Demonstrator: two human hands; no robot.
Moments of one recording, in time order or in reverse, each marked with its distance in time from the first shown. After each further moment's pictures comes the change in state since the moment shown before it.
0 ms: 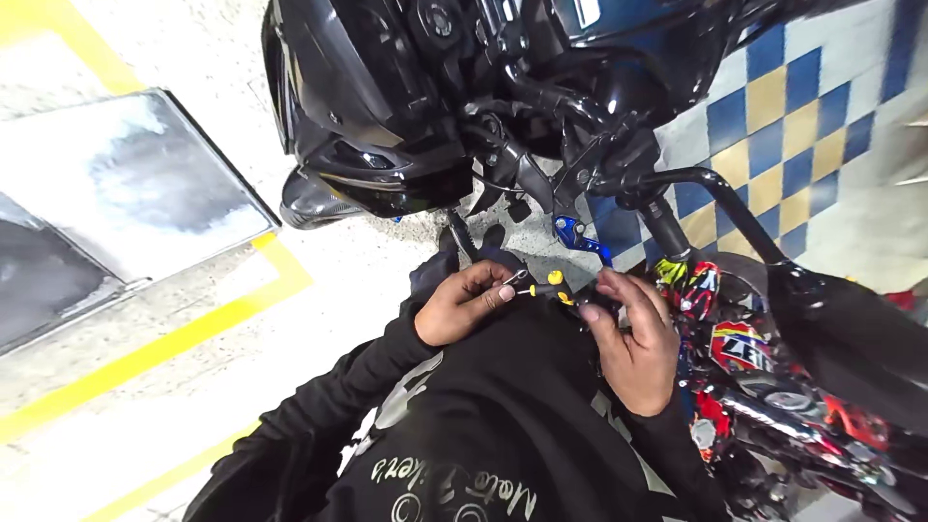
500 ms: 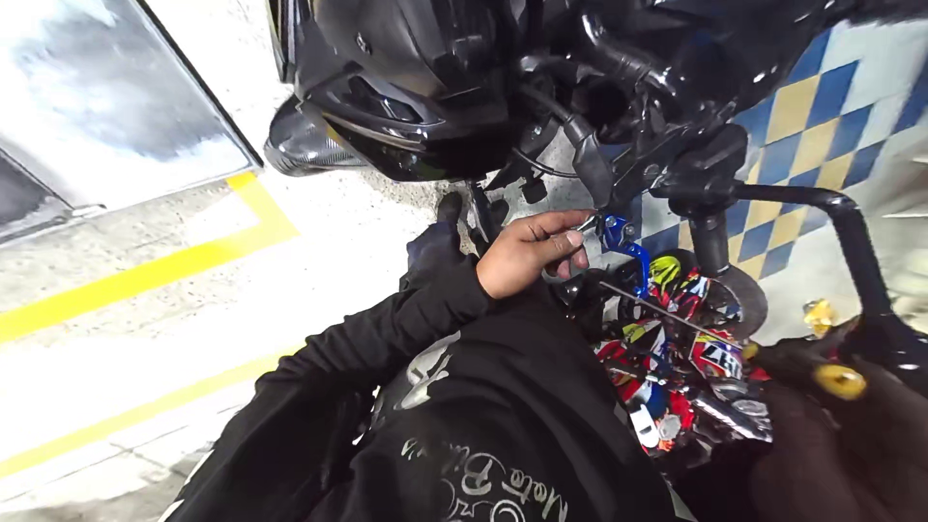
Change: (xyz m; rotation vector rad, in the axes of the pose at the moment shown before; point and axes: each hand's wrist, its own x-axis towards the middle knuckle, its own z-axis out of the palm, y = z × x) left_hand 0.064 0.000 0.022 -0.461 0.051 -0.088; right_hand -0.001 -0.046 -0.090 0.001 0.092 -0.026
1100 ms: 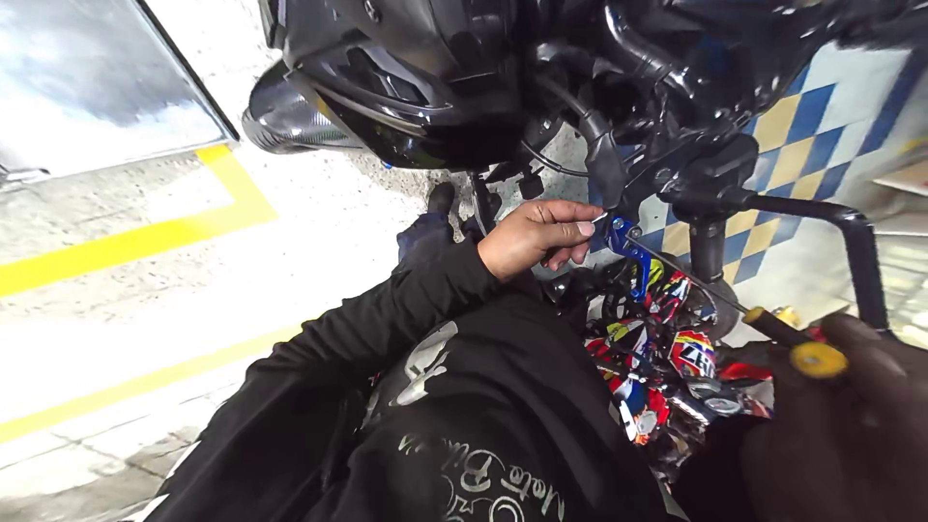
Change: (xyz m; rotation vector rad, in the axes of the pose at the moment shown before) left_hand 0.012 0.002 -0.008 -0.183 -0.061 -0.038; right_hand 0.032 -0.004 0.012 -0.318 0.025 -0.331
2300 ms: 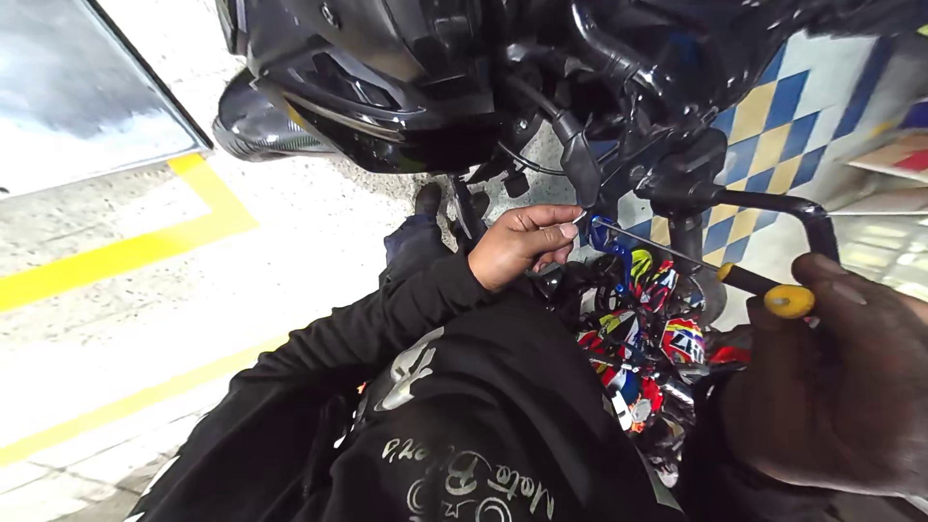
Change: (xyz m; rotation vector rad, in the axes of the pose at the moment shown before) left_hand 0.000 -0.012 0.006 -0.078 0.058 0.044; right_hand 0.019 0.012 0.019 0.004 0.050 -0.028
